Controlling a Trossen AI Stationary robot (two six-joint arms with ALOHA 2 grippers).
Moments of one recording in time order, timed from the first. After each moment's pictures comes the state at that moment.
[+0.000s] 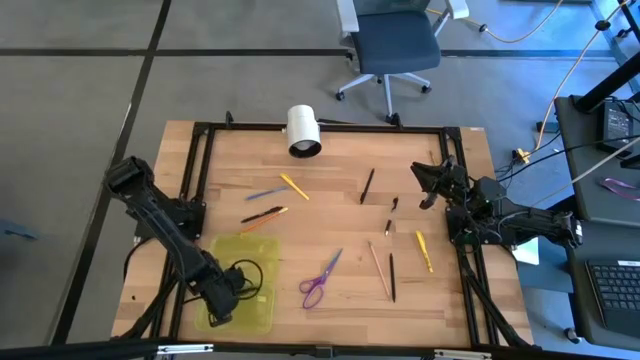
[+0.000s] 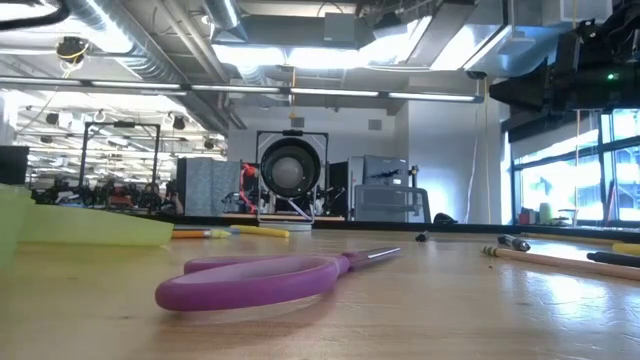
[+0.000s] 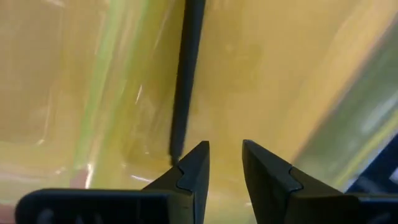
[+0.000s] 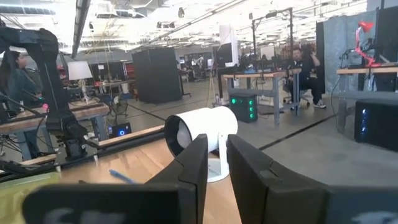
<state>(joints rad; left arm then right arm) -0.87 1.51 0.86 -0.64 0.17 -1.35 -0.20 0.02 0.01 0.19 0.35 0.08</state>
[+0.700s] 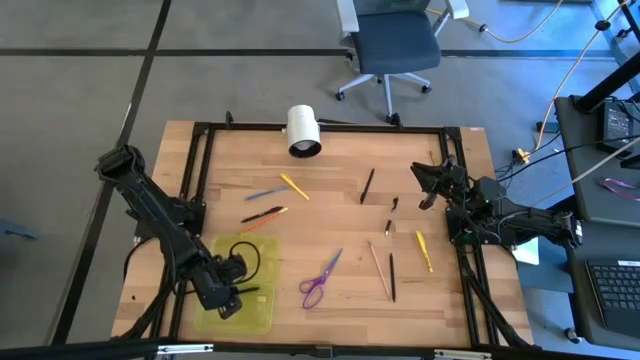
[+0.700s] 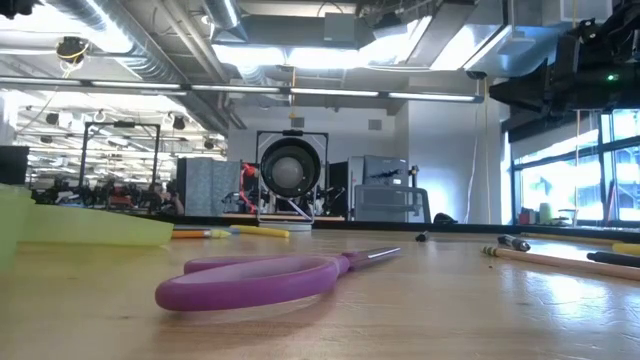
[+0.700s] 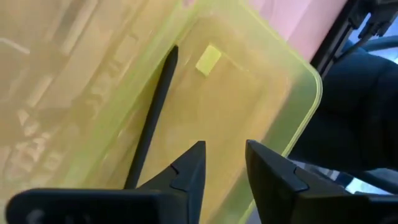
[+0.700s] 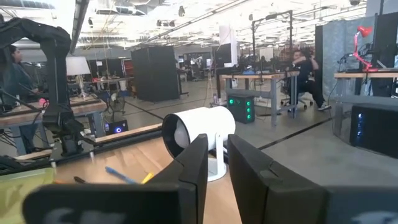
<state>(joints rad) -0.85 1.35 0.86 -0.58 -0.09 -1.48 -0.20 0.02 0.01 0.19 0.35 0.04</state>
